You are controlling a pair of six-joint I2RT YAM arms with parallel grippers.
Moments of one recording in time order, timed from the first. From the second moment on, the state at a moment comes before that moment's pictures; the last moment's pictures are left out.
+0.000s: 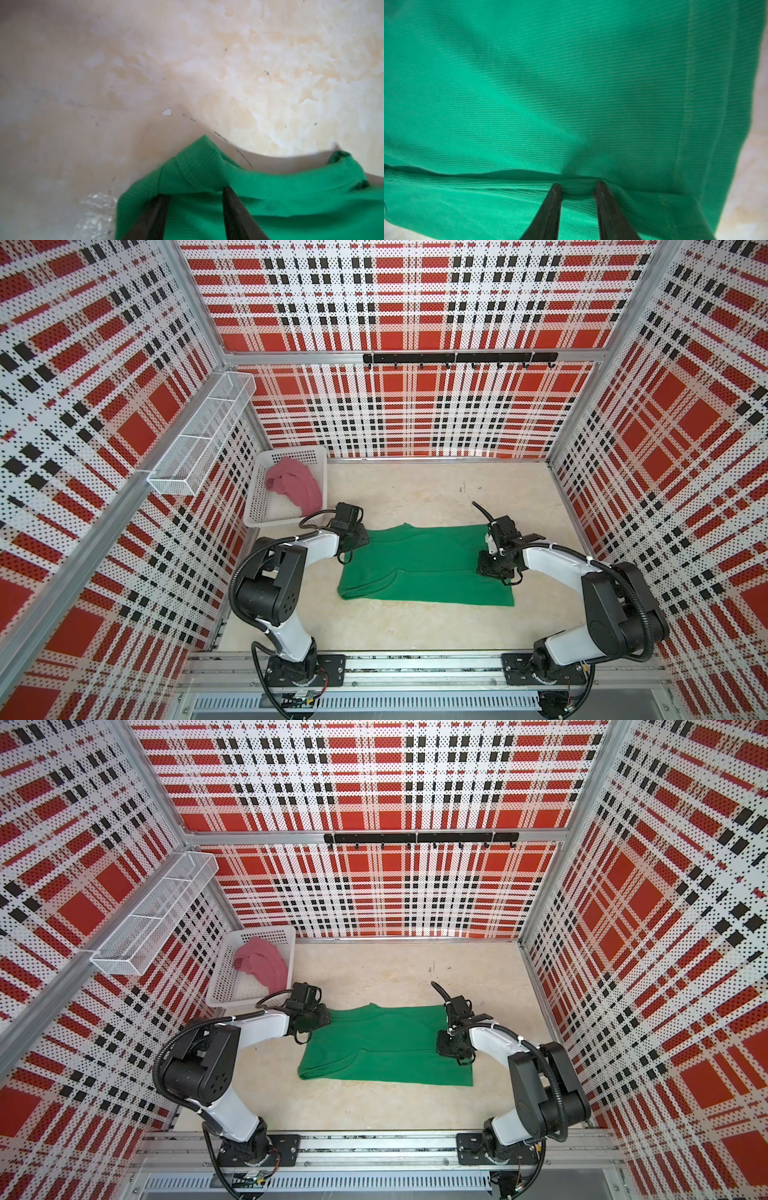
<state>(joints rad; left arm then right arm) -0.26 1.71 0.86 -0.13 -0.04 -0.57 0.29 1.49 0.76 -0.56 -0.13 0.44</state>
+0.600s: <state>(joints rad) -0.50 1.91 1.42 -0.28 -0.06 -0.34 0.05 1.57 1.10 -0.57 -0.13 0.19</state>
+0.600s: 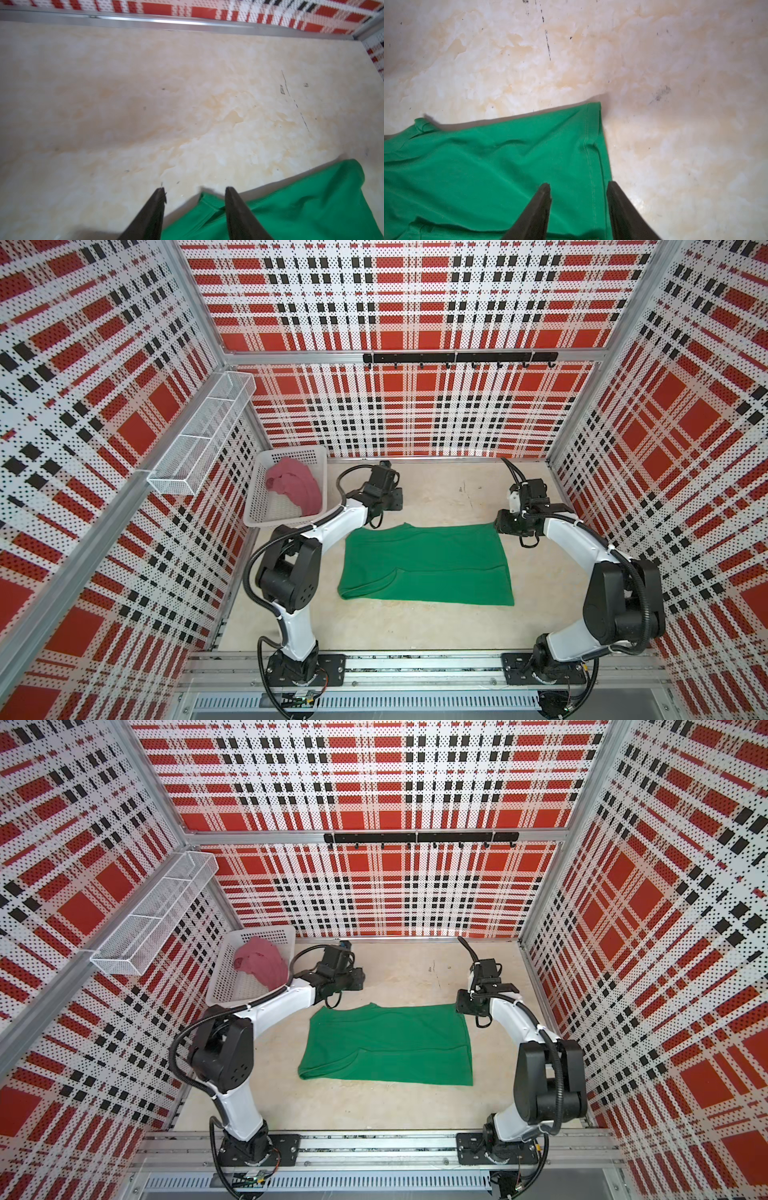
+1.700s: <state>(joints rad) -0.51 2.06 1.38 -0.32 0.03 -0.39 0.01 1.86 1.27 -0.47 -0.07 0.19</state>
